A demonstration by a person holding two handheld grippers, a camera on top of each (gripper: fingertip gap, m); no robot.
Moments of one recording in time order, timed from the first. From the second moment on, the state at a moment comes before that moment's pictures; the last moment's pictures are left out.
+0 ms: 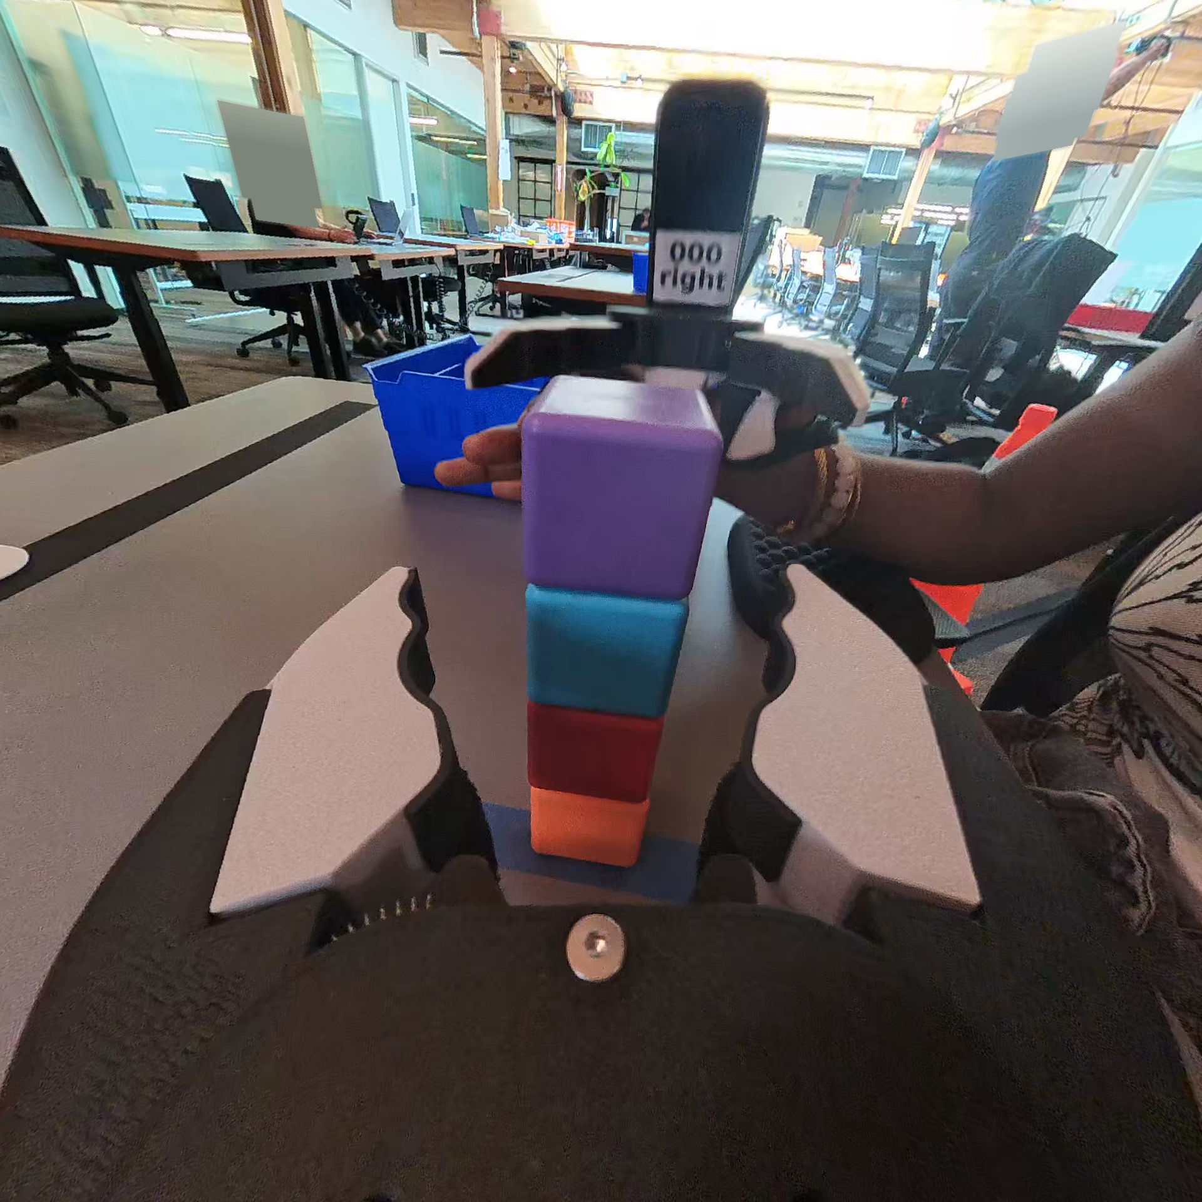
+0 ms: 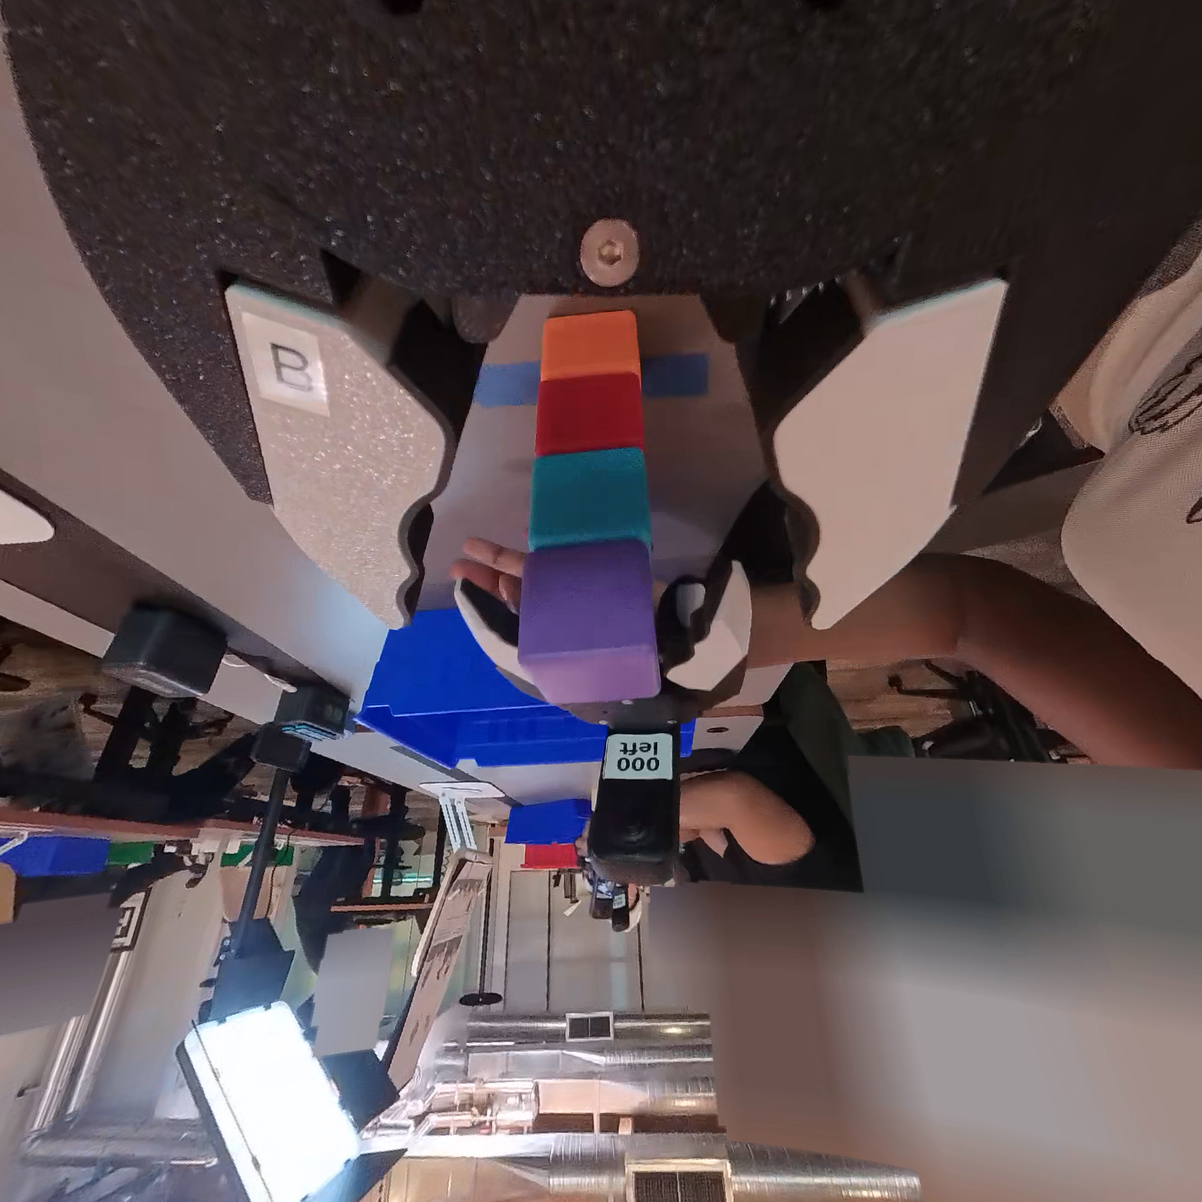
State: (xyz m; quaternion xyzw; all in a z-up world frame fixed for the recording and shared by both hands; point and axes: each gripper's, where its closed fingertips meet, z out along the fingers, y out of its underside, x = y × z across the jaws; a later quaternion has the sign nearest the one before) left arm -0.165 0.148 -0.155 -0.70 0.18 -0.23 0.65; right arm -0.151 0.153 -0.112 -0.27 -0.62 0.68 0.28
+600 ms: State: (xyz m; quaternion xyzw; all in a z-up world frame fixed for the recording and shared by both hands) left arm -0.152 0.164 -0.180 -0.72 0.21 -0.18 0.63; right arm -0.169 0.138 -0.138 -0.24 -0.95 0.17 0.10
